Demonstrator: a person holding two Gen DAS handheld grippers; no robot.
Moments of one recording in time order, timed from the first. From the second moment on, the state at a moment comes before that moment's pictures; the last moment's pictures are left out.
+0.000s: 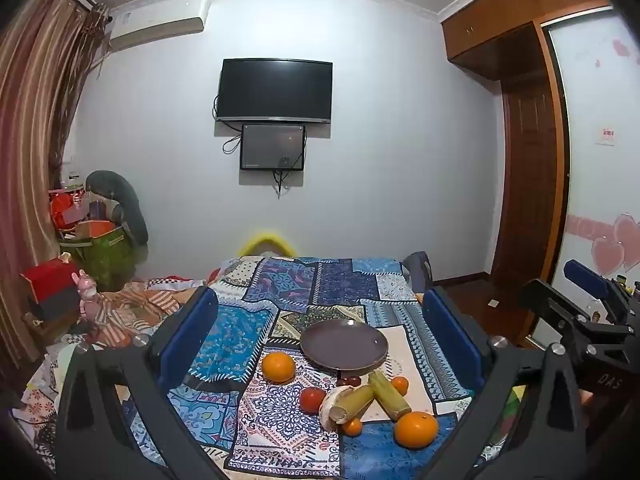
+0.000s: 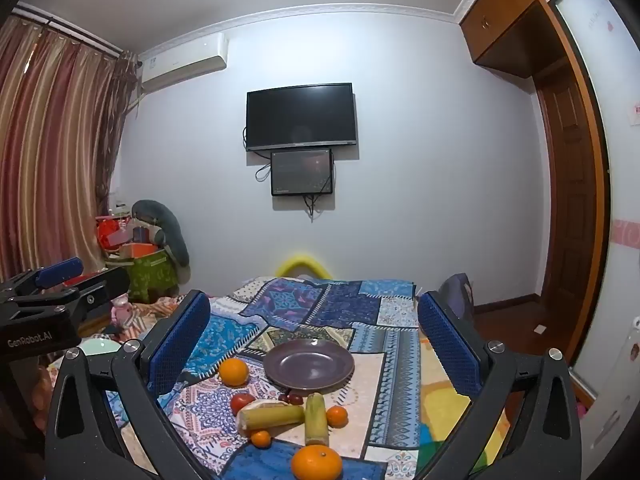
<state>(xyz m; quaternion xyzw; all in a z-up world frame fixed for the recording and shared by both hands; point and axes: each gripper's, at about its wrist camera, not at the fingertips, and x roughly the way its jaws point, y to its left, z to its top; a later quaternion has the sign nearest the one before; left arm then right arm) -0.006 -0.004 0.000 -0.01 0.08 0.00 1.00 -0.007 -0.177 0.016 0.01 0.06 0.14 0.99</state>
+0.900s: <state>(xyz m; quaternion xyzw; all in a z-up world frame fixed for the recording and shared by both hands) 0.001 0.004 0.000 -0.02 0.09 -0.01 1.00 -0.003 -0.177 0.016 0.02 0.07 0.14 0.99</state>
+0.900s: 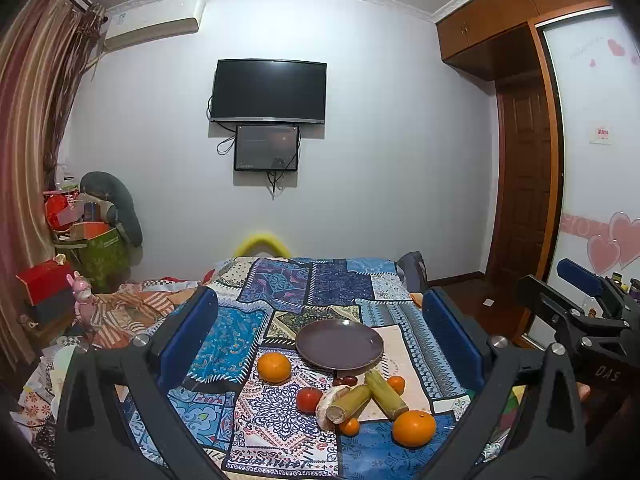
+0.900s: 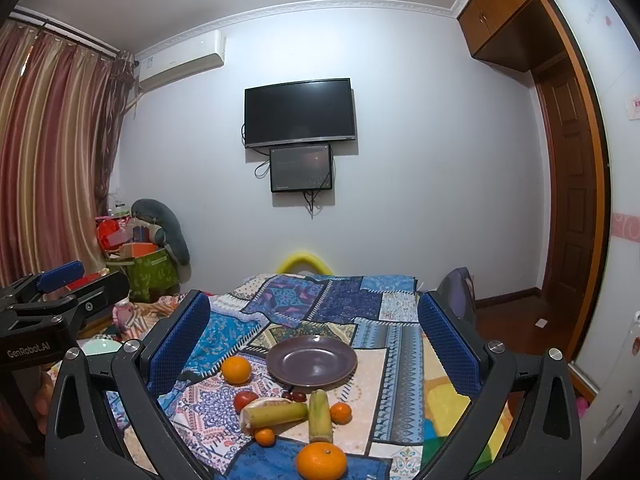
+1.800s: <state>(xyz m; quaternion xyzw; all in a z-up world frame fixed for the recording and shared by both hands) 0.002 0.004 -0.003 -0.02 0.09 -0.01 1.00 -0.003 -0.175 0.017 0.02 0.07 0.14 0.99</state>
